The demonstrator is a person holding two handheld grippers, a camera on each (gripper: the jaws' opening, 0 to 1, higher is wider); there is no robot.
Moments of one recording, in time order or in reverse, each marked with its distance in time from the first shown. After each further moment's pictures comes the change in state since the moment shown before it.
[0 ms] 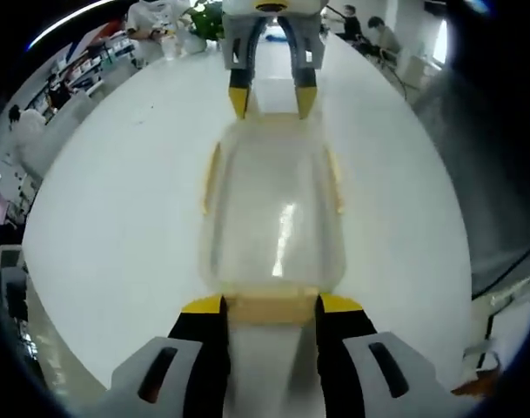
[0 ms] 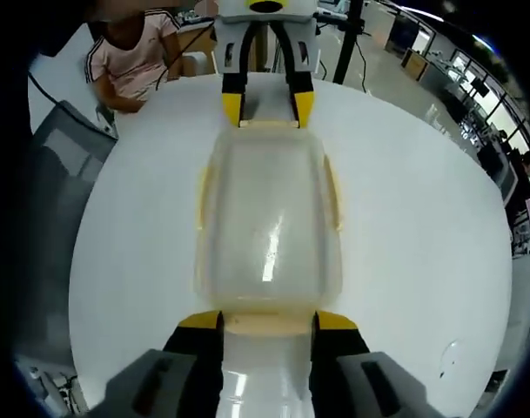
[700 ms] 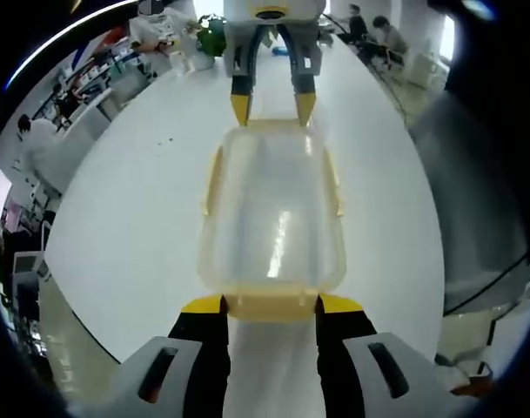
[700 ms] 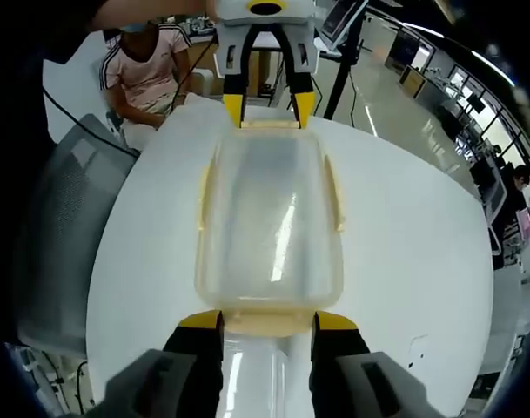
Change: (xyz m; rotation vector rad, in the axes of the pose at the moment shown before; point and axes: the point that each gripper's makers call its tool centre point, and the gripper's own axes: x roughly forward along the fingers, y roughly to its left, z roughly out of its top) left arm -0.062 -0.002 0.045 0.007 -0.017 0.065; right arm -0.061 0.001 0.009 -0.038 -0.036 -0.037
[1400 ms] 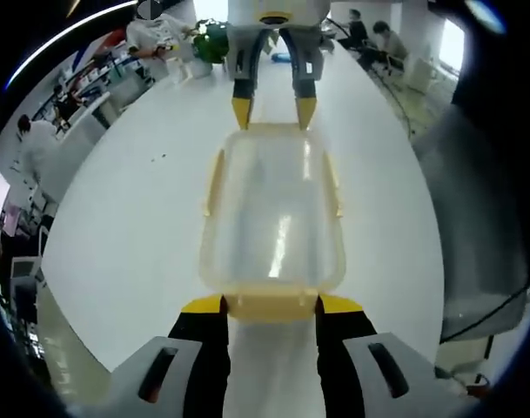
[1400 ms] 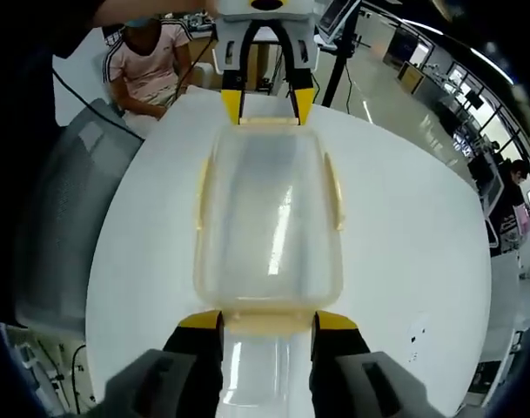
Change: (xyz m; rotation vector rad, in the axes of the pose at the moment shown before) left arm 0.019 -0.004 0.042 -0.002 -0.034 -0.008; right arm -0.017 0.005 -0.046 0.006 0.033 -0.014
